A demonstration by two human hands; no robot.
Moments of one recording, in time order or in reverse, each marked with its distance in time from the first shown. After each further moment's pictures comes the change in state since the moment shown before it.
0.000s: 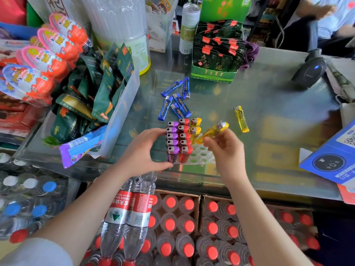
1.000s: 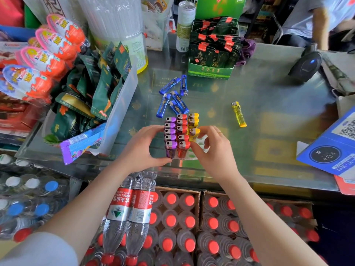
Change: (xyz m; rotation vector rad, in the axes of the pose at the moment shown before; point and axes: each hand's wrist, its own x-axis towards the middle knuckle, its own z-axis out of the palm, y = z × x) left_hand 0.000 0.003 0.000 -0.038 0.017 0.013; right_hand -0.008 0.004 0.008 -0.471 -0.113 -0.330
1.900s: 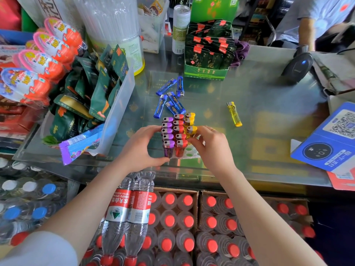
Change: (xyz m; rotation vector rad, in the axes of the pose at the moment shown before) left_hand 0.000 0.003 0.000 -0.004 0.013 -0.003; right_hand 0.010 0.003 -0.001 -0.099 -0.027 -0.078
